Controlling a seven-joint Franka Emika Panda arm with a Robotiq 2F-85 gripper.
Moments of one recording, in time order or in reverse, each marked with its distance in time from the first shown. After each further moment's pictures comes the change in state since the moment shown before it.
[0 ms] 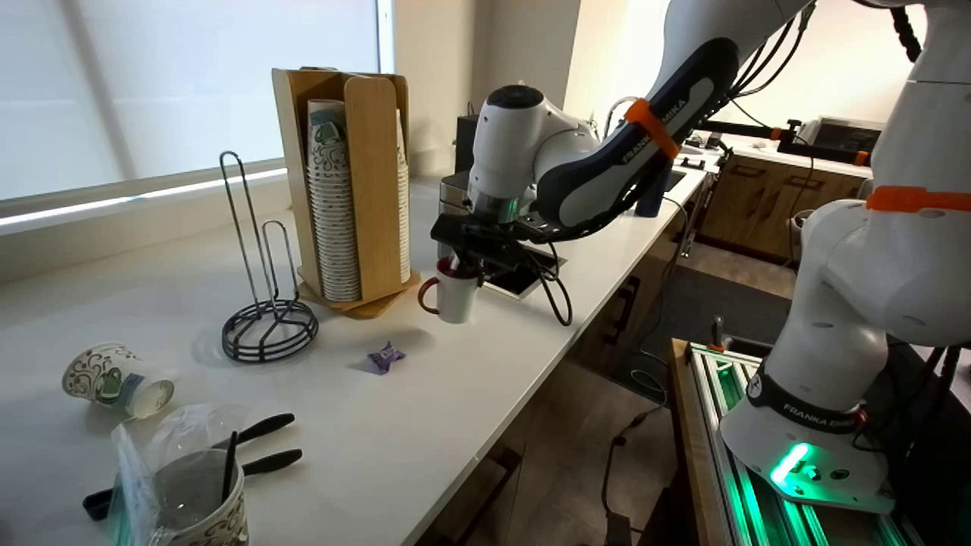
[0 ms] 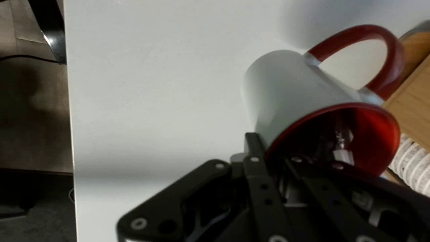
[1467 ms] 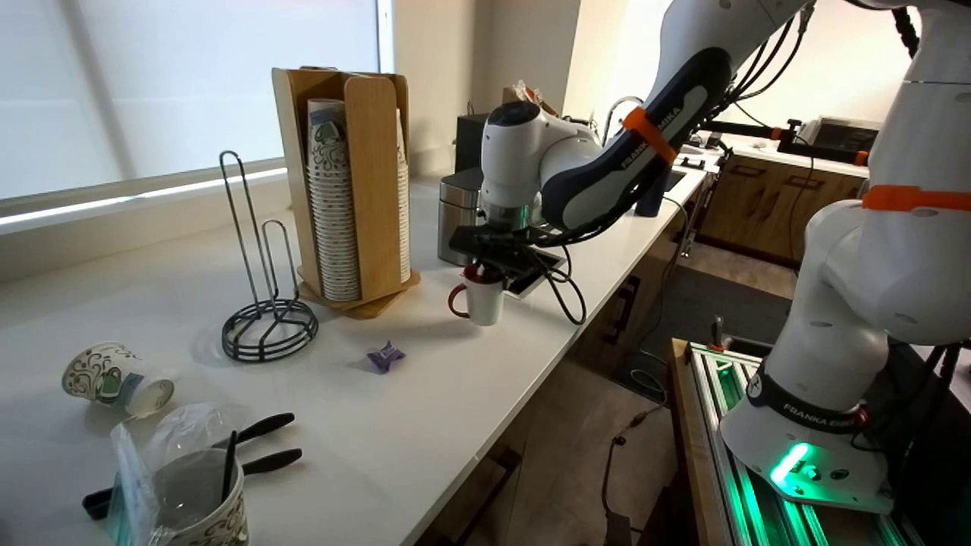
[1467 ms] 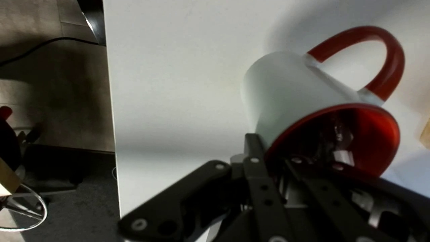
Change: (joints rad) arm -0.053 0.018 -0.008 -0.012 -0.039 -0.097 0.027
